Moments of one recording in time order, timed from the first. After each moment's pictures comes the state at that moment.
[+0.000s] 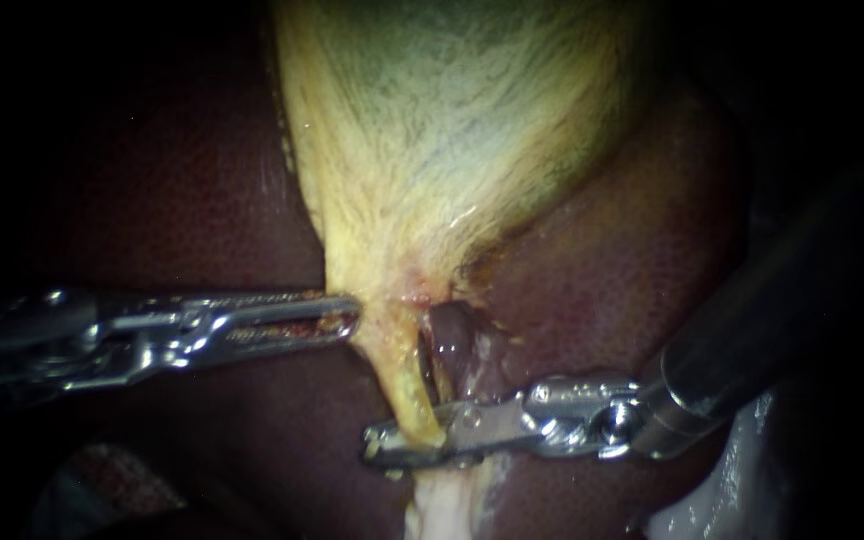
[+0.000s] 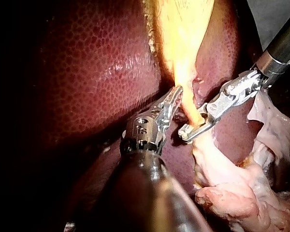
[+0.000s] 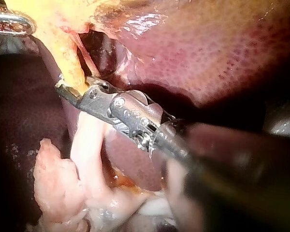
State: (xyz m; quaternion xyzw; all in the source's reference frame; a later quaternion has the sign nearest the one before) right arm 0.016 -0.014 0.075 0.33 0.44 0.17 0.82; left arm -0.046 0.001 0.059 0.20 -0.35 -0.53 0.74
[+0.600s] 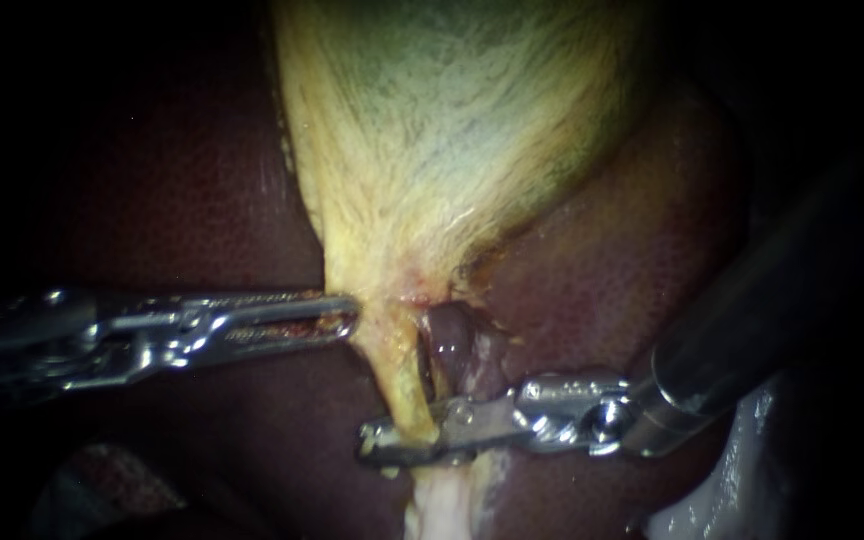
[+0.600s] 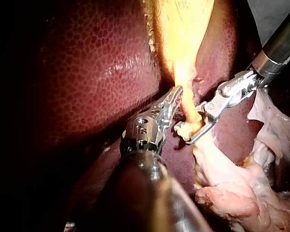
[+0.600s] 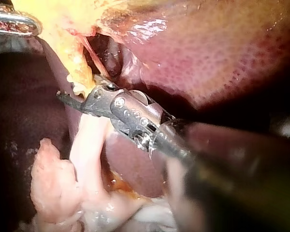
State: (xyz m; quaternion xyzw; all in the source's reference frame) right arm 0.017 -0.014 0.076 0.31 0.47 0.14 0.81; left arm -0.046 0.001 0.059 0.20 -0.35 -0.53 0.74
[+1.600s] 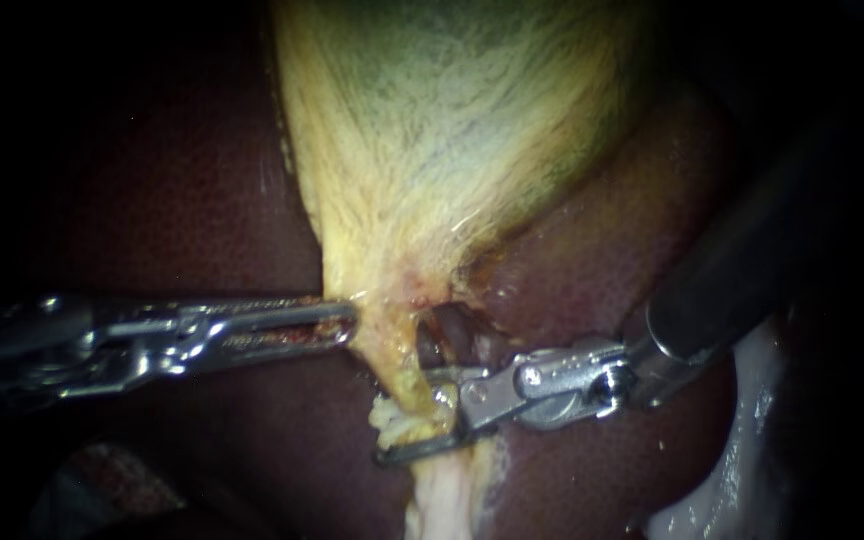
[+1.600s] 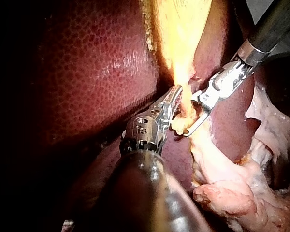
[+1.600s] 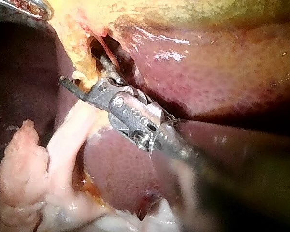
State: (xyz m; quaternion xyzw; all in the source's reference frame) right arm 0.017 -0.013 0.077 0.26 0.52 0.05 0.81; left arm -0.046 0.001 0.059 0.20 -0.35 -0.54 0.74
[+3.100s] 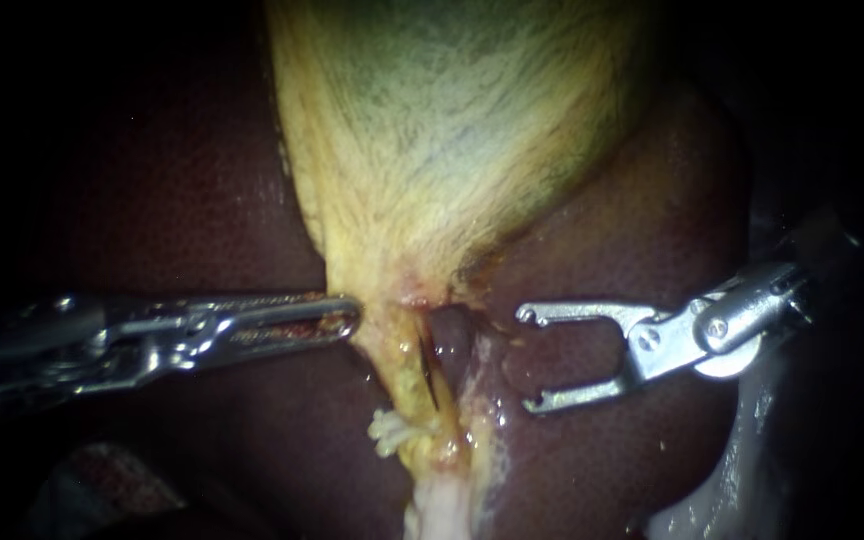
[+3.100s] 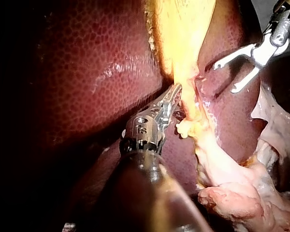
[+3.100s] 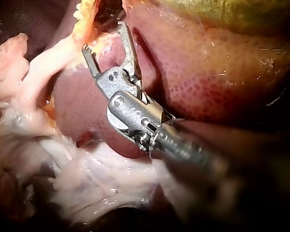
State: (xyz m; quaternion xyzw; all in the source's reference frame) right arm 0.002 -0.006 0.068 0.16 0.55 -0.04 0.82; left arm -0.047 0.001 0.062 0.20 -0.35 -0.53 0.74
